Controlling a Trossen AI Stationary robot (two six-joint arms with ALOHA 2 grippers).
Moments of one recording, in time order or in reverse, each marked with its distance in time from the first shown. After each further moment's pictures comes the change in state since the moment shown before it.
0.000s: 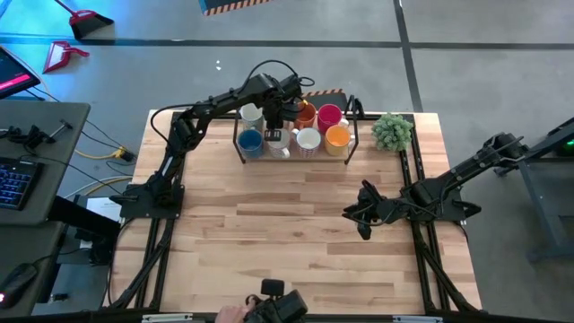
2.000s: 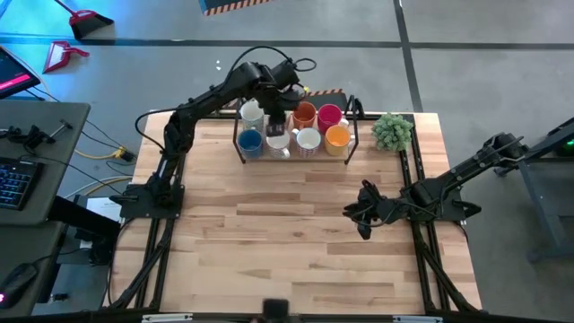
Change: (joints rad) left arm -0.058 -0.100 0.204 -0.144 0.058 -0.139; right arm 0.000 0.000 -0.001 -0.014 0.024 -0.037
